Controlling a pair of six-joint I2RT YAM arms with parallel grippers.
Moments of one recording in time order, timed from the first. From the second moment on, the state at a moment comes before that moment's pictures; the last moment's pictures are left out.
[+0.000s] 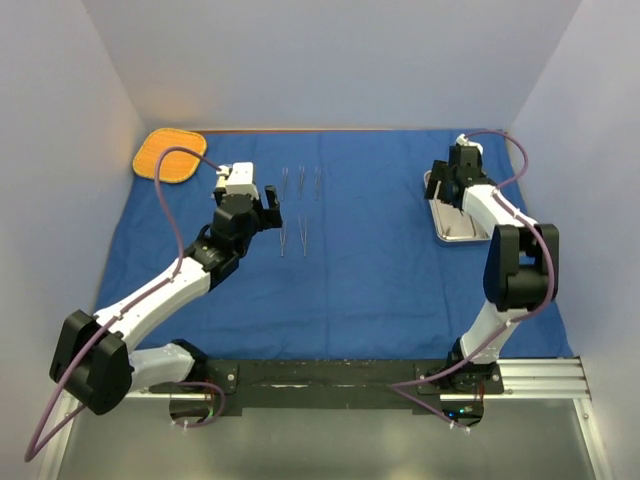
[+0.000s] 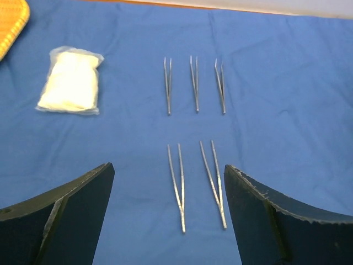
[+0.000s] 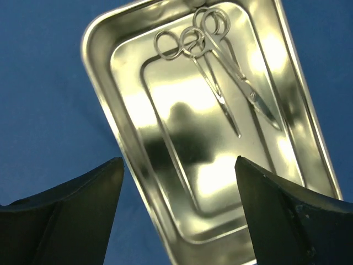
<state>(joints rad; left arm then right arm) -0.54 1.20 0.79 0.08 -0.42 -0.31 0.01 1.78 1.26 -0.28 0.27 0.23</state>
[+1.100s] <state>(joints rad) -0.52 1.22 0.75 0.08 -0.38 -0.23 -0.10 2.24 1.69 -0.25 0.06 -0.13</state>
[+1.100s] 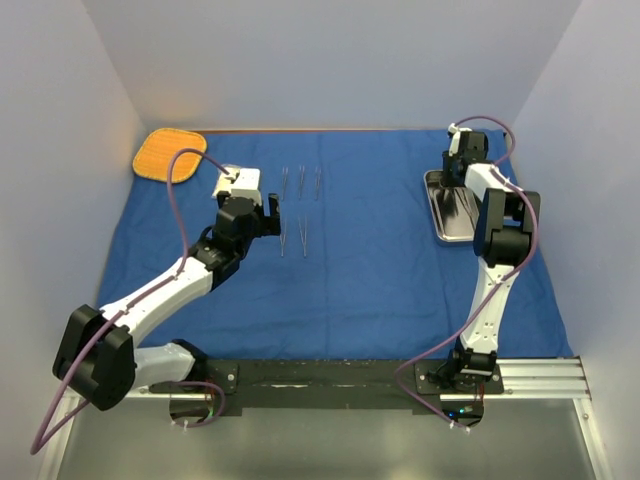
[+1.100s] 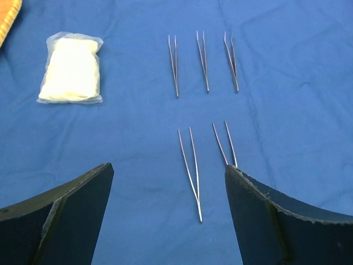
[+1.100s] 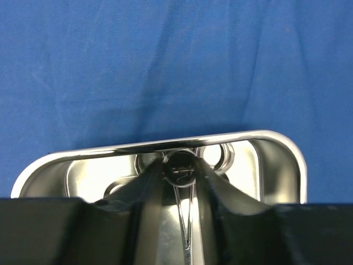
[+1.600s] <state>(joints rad) -0.52 1.23 0.75 0.08 -0.35 -0.23 -0.10 2.18 1.61 -0.31 -0.01 -0.15</state>
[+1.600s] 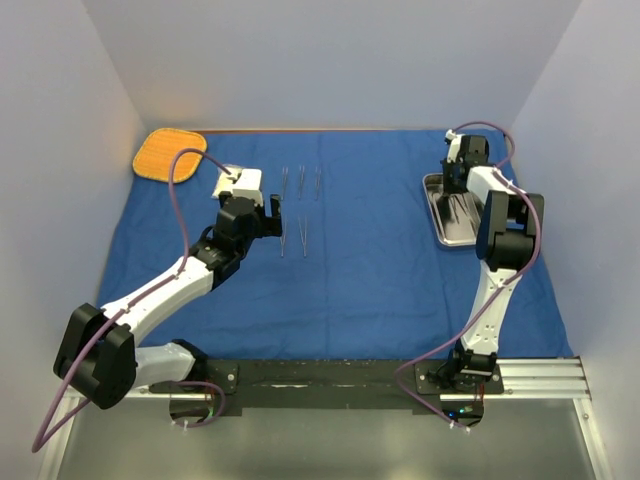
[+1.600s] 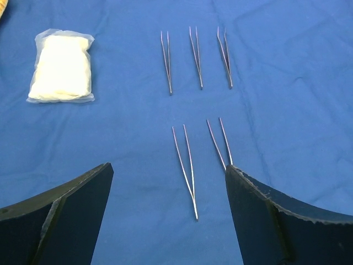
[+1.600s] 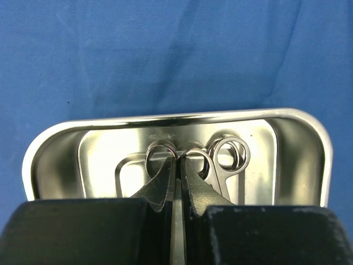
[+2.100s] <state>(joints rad) -0.52 1.23 0.75 0.08 -0.32 -0.25 -0.10 2.05 1.56 -0.34 -0.08 -0.15</state>
